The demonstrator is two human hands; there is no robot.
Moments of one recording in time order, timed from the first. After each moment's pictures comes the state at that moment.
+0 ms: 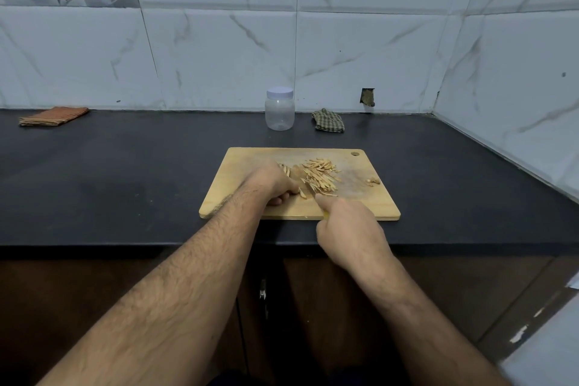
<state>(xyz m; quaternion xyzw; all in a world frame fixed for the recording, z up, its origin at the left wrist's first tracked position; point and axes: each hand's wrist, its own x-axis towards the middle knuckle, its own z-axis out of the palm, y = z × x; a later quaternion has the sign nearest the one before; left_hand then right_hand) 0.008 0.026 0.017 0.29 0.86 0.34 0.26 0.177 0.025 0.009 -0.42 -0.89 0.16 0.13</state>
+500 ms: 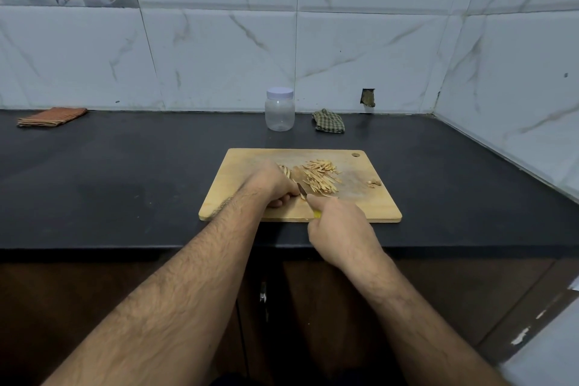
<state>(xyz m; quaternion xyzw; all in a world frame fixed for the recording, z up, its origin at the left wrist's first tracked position) 0.009 0.024 0.017 0.30 0.85 0.33 0.26 0.165 0.026 0.006 -0.39 -0.89 0.18 0.15</state>
